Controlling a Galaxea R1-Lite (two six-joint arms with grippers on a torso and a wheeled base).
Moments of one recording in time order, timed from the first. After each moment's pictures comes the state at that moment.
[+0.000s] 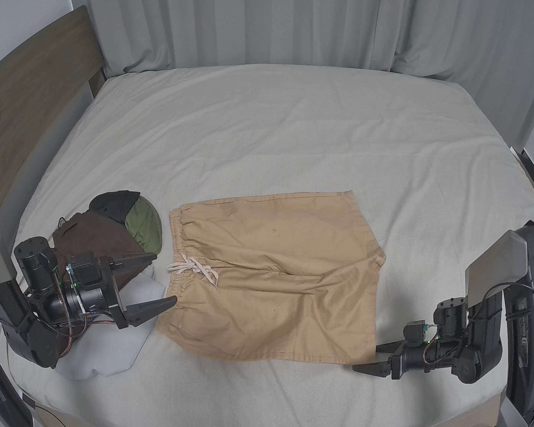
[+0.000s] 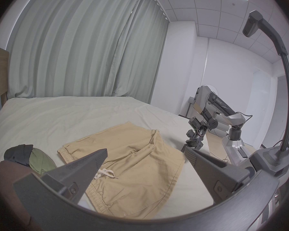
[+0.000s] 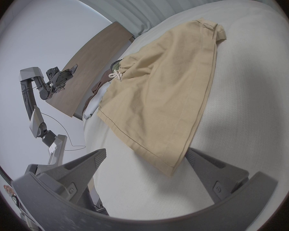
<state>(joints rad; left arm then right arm) -0.01 1.97 -0.27 -1.55 -0.99 0.15 0.21 2.50 -0.21 -1.55 0.71 0.04</state>
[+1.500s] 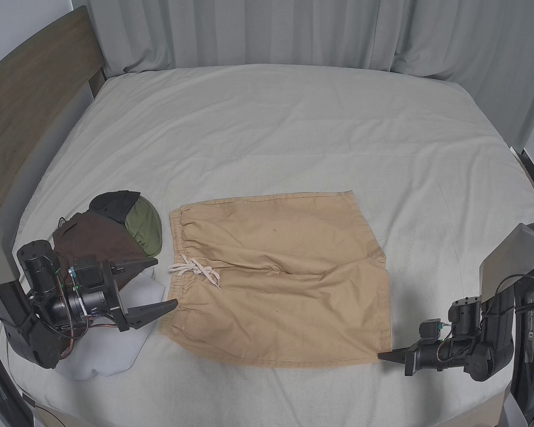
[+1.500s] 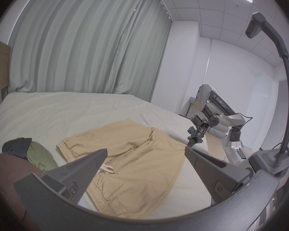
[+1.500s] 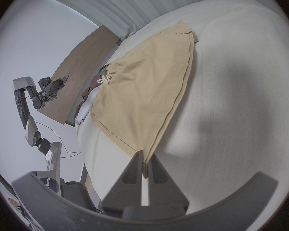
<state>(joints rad) -0.01 1.99 -0.26 -1.55 -0.99 0.14 0.12 2.46 -0.14 -1.54 0.67 0.05</state>
